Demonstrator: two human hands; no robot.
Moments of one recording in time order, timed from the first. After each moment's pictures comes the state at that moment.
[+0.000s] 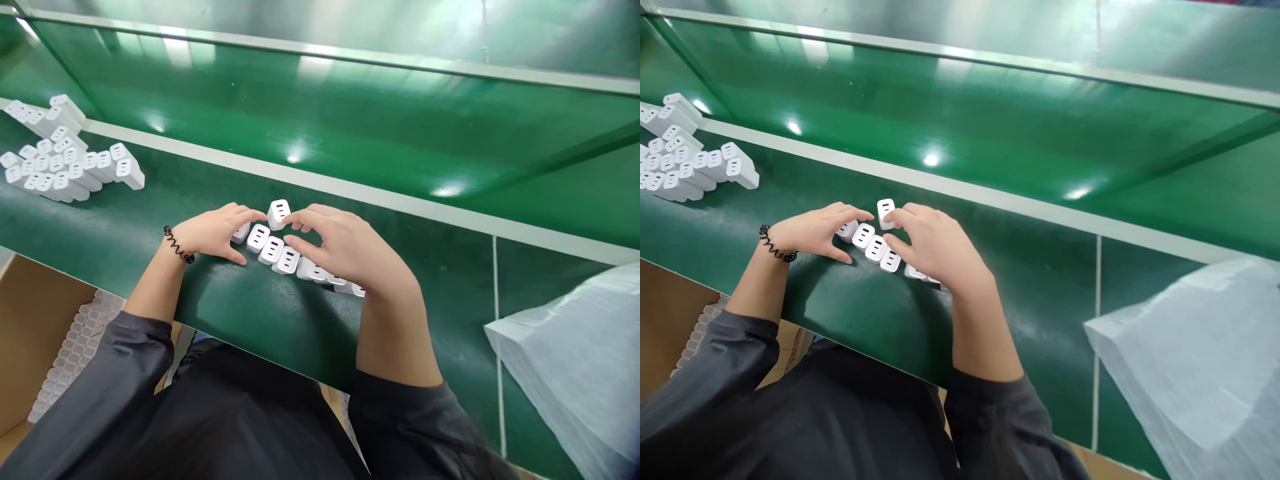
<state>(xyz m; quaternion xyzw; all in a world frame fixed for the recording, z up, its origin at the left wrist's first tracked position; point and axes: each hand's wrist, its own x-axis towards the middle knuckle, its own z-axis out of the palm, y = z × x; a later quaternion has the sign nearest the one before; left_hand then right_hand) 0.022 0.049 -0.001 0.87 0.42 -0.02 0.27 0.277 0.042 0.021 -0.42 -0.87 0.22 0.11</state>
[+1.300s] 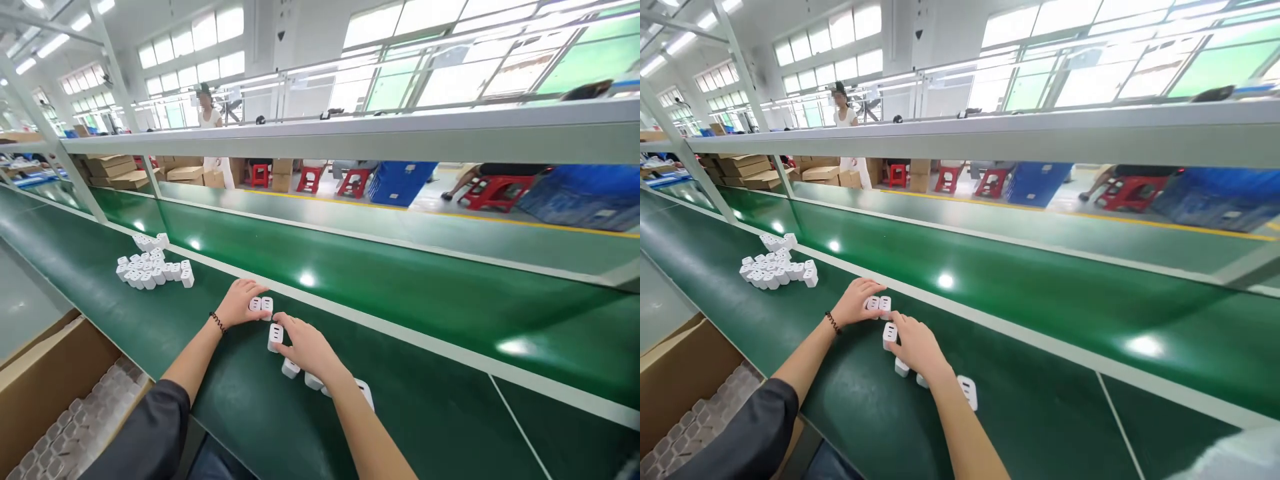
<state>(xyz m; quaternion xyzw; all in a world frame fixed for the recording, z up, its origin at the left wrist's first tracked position) 0.013 0.064 -0.016 0.82 0.52 0.23 0.00 0.240 0.040 0.002 -0.40 -0.89 0.17 0.10</state>
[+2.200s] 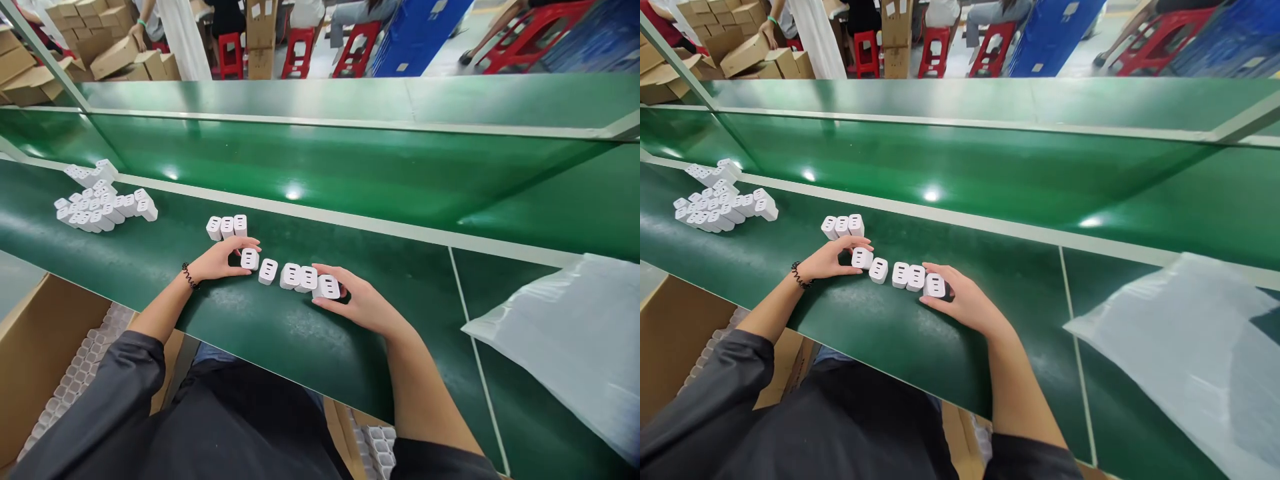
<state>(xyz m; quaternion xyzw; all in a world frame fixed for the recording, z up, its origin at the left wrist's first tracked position) 0.039 0.020 -0.028 0.81 0.41 0.21 0.37 0.383 -0.007 -0.051 -0.46 -0.79 0.35 0.19</state>
